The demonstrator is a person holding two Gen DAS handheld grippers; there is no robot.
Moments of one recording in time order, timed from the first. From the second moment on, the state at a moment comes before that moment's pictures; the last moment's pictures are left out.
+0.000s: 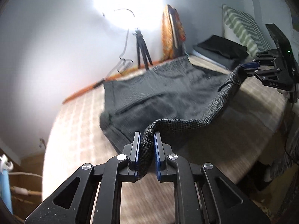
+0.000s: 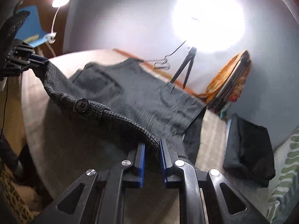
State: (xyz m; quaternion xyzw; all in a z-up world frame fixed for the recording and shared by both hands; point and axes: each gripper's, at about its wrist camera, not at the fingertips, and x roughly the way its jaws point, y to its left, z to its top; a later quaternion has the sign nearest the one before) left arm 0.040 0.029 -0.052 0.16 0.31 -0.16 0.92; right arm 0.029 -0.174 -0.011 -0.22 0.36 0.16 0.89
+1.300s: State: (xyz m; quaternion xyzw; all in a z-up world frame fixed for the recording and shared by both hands) left arm 0.349 0.014 -0.089 0.16 0.37 -0.07 0.91; right arm 0.314 -0.203 -0.078 -0.17 0.42 0.11 0.89
